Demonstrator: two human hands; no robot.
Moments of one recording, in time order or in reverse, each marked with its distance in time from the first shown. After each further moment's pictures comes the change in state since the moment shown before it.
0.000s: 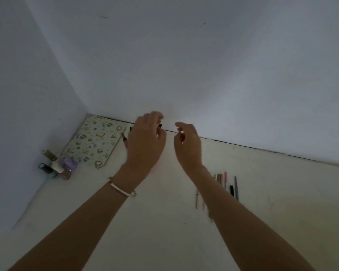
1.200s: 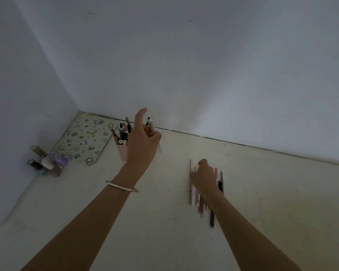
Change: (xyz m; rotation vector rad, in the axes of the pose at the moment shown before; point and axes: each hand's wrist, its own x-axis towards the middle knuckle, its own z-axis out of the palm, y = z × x) left_hand -0.016 0.012 0.018 -0.500 -0.096 -0.419; right_hand -0.065 0.078 -0.057 -0.296 -0.418 0.628
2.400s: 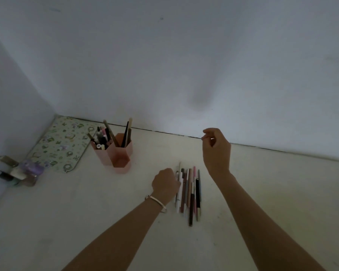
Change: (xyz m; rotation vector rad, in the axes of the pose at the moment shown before) left_hand -0.071 -0.064 0.129 0.742 -0.614 -0.265; right_hand 0.022 -0.009 -0.089 0.410 0.483 -0.327
